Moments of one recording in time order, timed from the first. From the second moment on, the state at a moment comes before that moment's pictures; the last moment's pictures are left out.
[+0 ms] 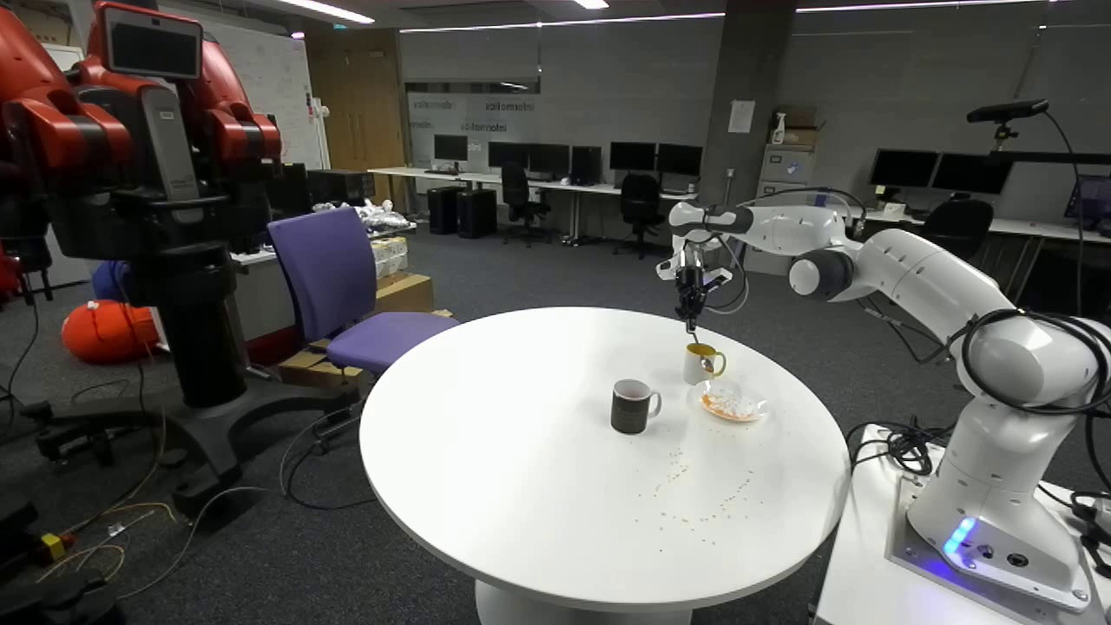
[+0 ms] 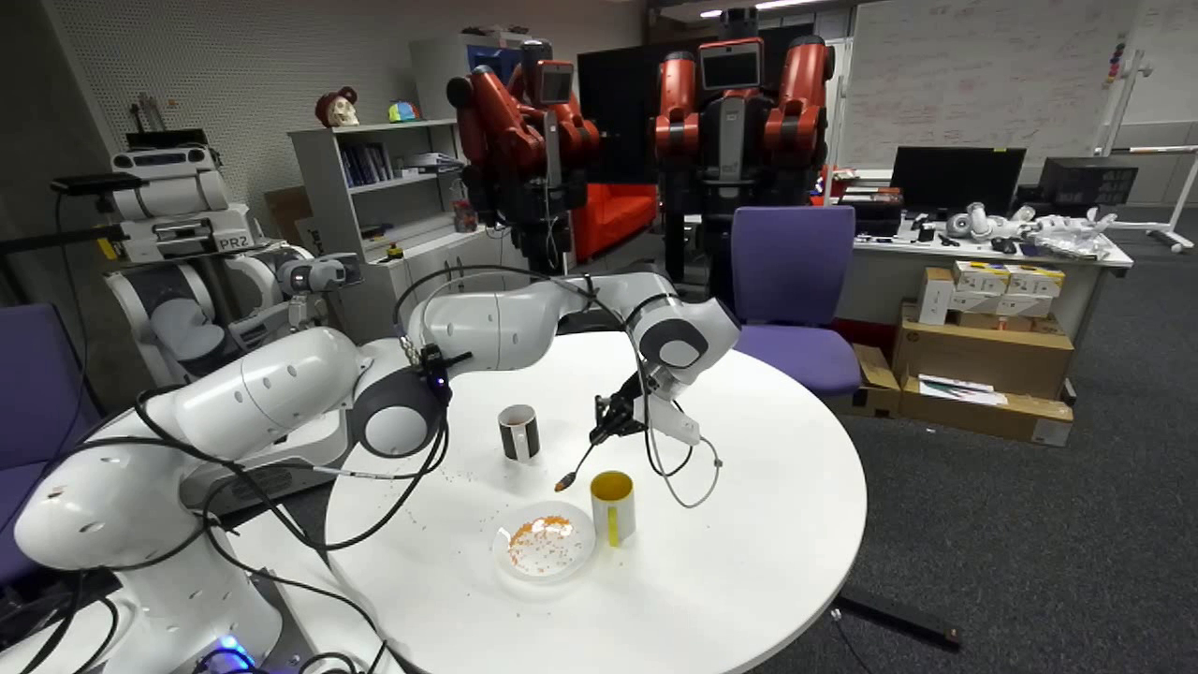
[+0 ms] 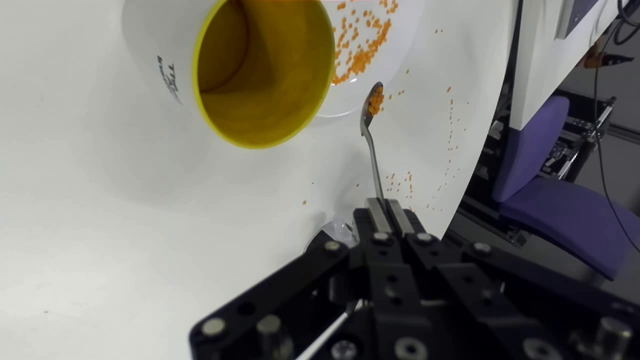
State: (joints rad) arm -0.51 1.22 0.01 -0.53 0.34 1.10 -1.40
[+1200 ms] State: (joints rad) arm -0.48 1.15 0.01 -0.53 0.30 1.06 -1.48
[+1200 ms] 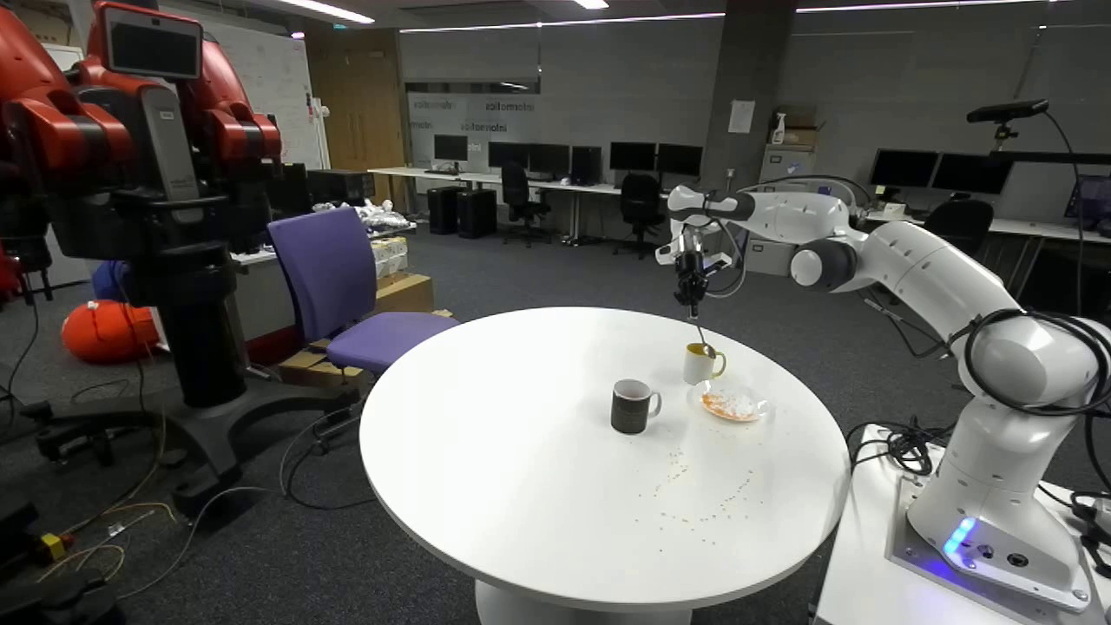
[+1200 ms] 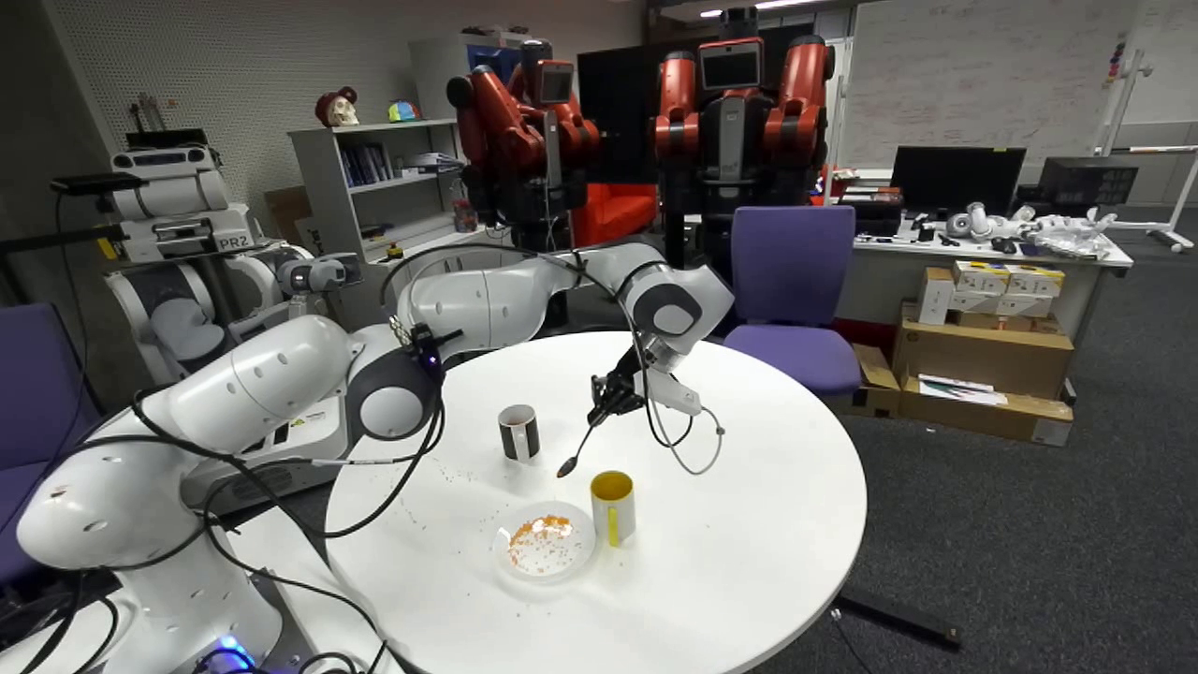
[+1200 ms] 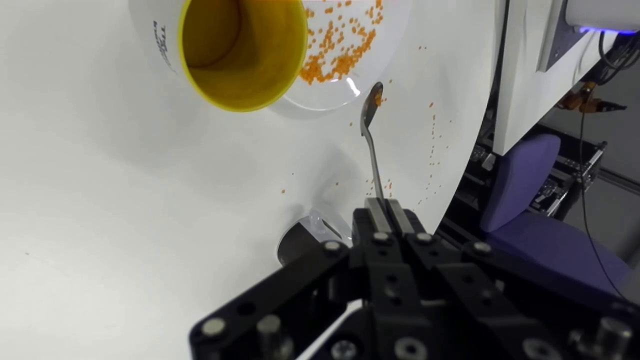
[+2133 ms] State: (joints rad) arm -0.45 1.08 0.00 -0.53 0.25 1.06 -1.48
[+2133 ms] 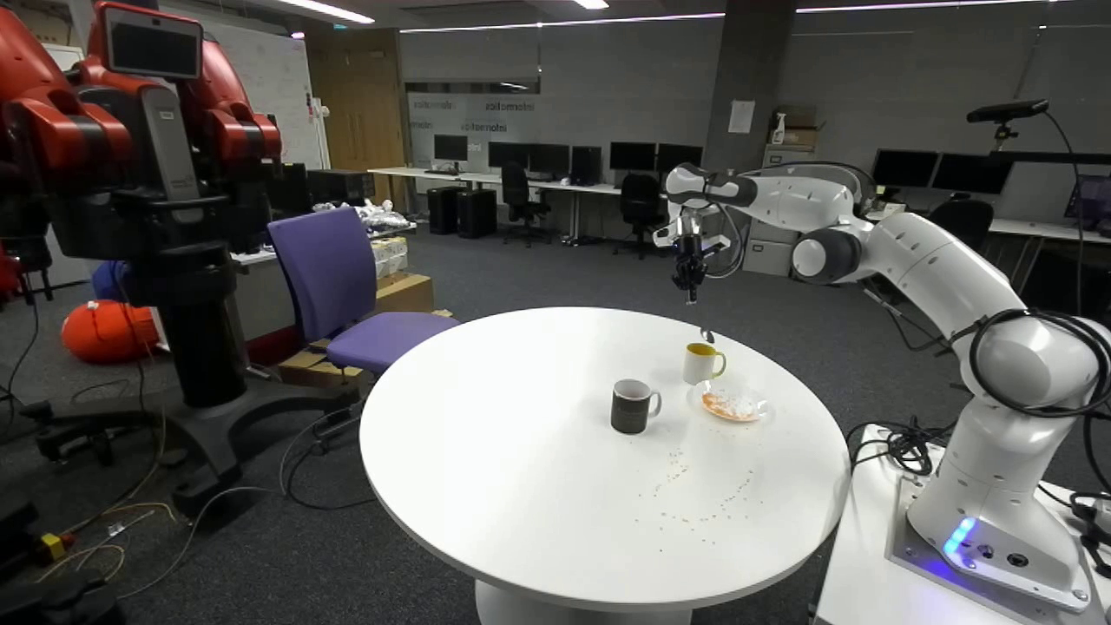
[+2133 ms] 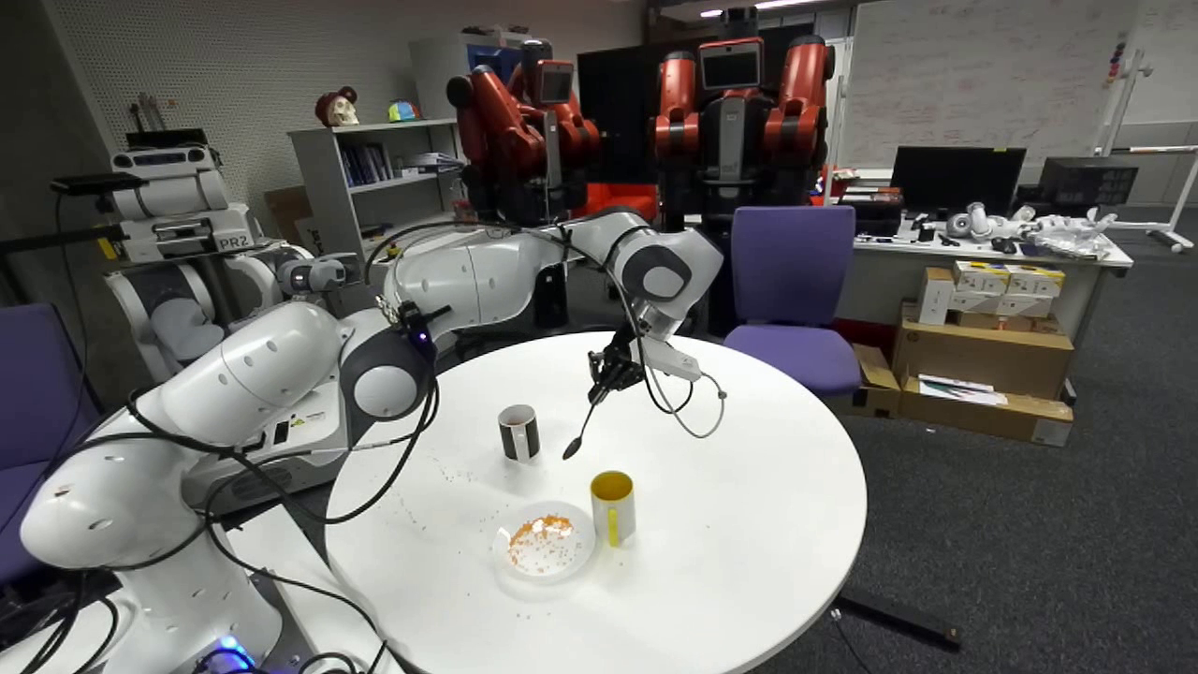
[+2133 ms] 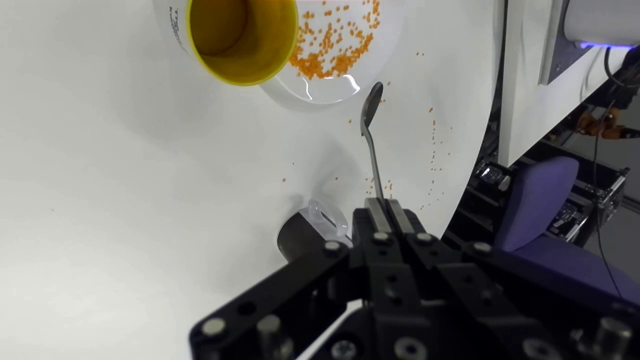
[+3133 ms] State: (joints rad) arm -0.47 1.05 0.01 -0.54 0.47 1.06 -1.20
